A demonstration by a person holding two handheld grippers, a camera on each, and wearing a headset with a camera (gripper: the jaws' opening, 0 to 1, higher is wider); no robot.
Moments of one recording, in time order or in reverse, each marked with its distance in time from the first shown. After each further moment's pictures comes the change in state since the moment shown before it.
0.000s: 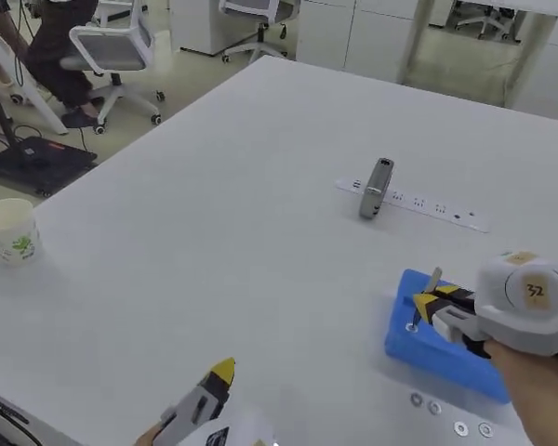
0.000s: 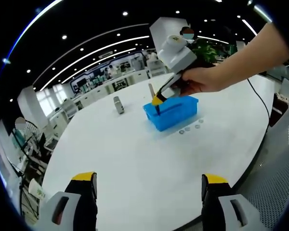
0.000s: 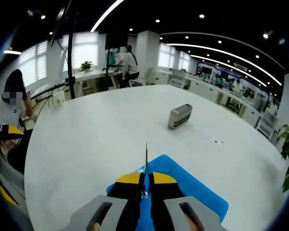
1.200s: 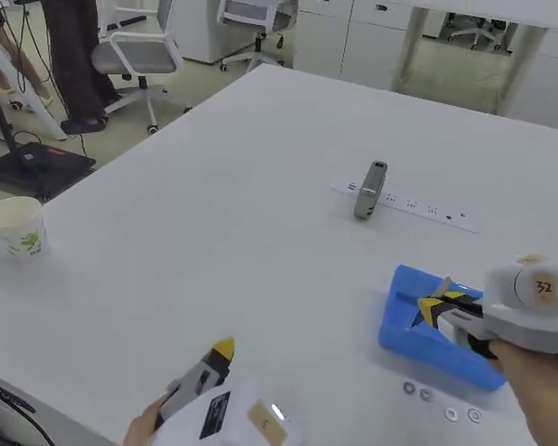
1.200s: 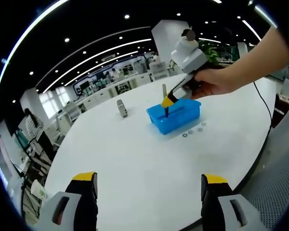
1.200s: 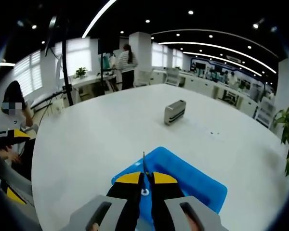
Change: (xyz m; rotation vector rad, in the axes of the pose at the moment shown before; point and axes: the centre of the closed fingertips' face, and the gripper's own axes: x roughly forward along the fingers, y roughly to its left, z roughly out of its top) left arm -0.002 0.006 0.004 0.001 -0.029 0.028; right arm -0.029 -0.001 -0.006 0.095 -0.023 -0.005
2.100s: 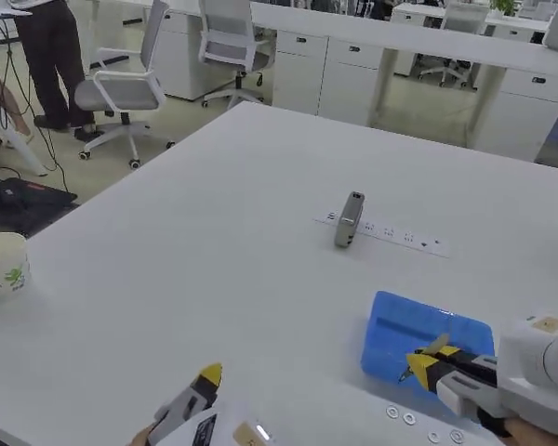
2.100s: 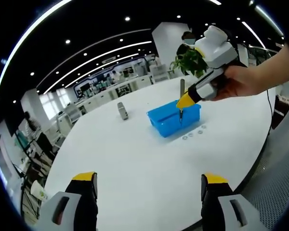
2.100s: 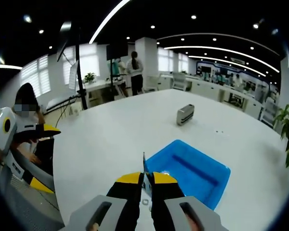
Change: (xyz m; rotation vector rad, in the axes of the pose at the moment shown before) left arm -0.002 0.002 0.004 -0.004 -0.025 0.002; right arm -0.050 0.047 -0.017 0.007 -0.032 0.072
